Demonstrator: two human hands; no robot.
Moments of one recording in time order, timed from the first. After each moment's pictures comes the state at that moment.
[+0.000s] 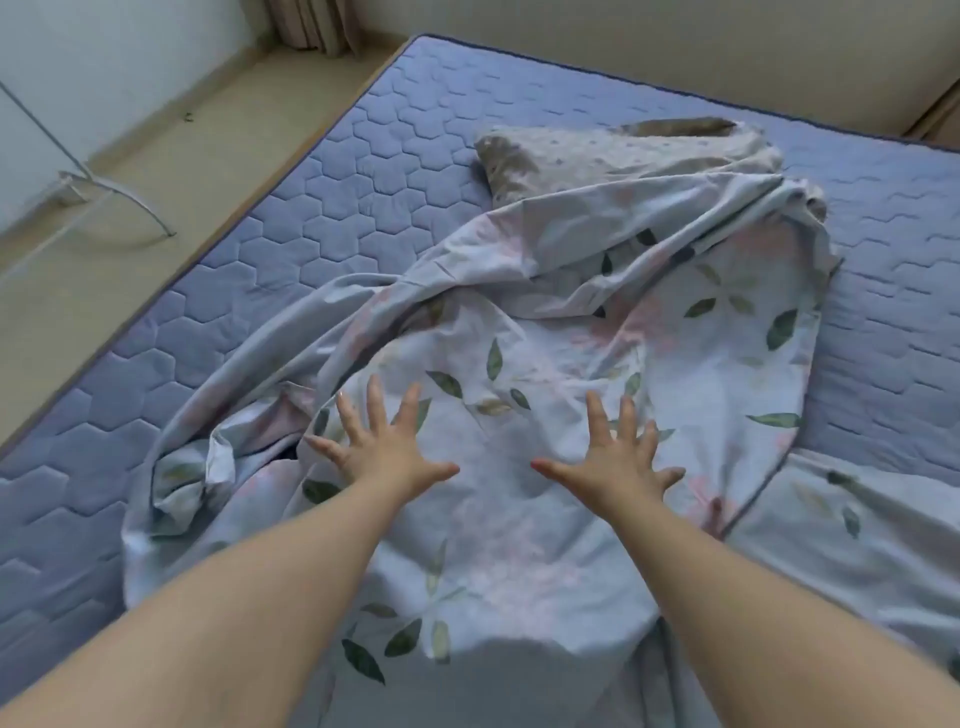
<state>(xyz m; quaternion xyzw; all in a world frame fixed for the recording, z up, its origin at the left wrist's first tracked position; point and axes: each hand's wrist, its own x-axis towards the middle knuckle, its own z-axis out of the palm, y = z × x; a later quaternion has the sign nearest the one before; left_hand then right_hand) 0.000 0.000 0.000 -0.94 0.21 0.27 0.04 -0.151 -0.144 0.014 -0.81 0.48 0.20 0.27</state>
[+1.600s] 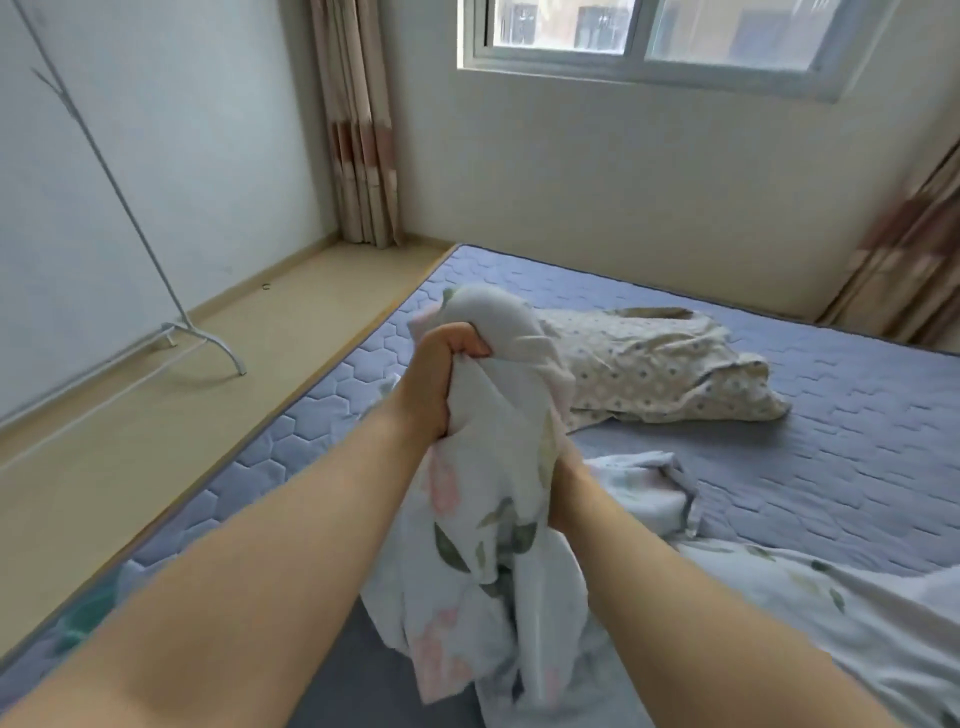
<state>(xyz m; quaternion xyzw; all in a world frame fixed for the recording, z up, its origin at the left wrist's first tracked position) 0.031 0.091 0.273 -0.55 0.14 0.40 -0.72 -0.072 0.015 0.199 -0.46 0.36 -0.10 0.81</state>
